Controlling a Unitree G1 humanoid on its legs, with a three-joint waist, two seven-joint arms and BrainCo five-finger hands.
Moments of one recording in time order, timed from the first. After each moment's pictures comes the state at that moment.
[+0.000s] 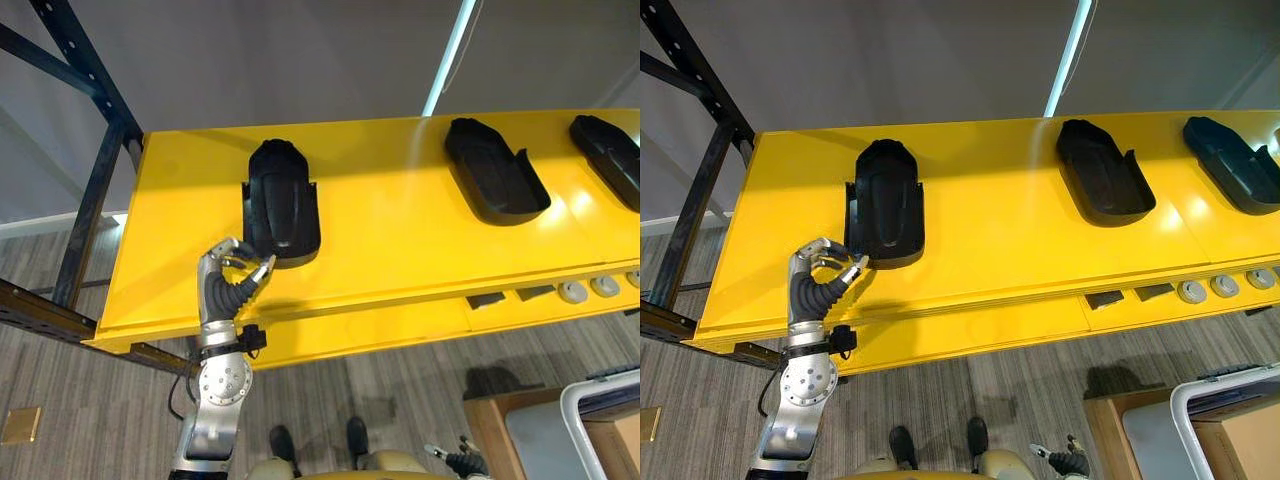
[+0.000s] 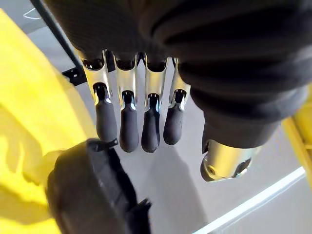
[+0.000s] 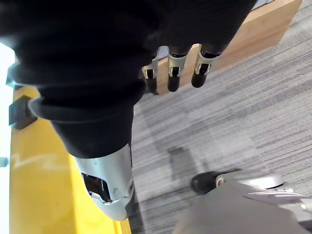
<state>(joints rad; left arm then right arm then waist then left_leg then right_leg) 0.13 0.09 -0.09 -0.12 0.48 -0.12 0.37 0.19 -0.03 -0.22 0.92 -0.01 -0.07 -0.13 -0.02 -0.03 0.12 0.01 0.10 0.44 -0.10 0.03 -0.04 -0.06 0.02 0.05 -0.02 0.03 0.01</state>
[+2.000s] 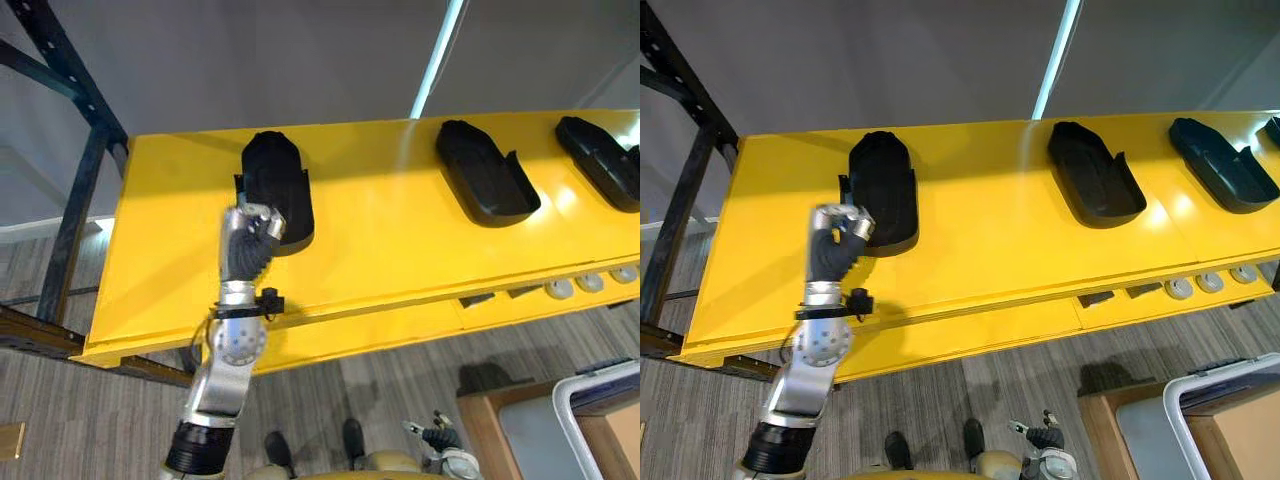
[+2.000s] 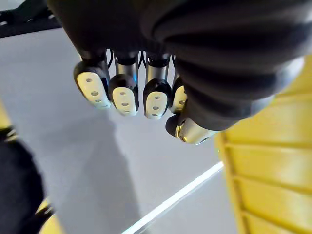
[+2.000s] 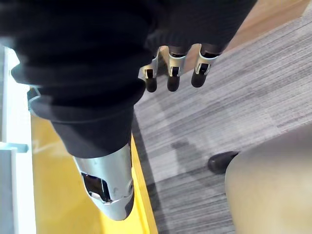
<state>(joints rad) -0.04 0.19 0.17 -0.45 0.29 -0.22 0.42 0.10 0.01 -0.19 0.96 -0.02 -0.07 -0.14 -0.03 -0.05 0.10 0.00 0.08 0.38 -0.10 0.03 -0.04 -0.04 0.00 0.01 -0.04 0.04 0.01</state>
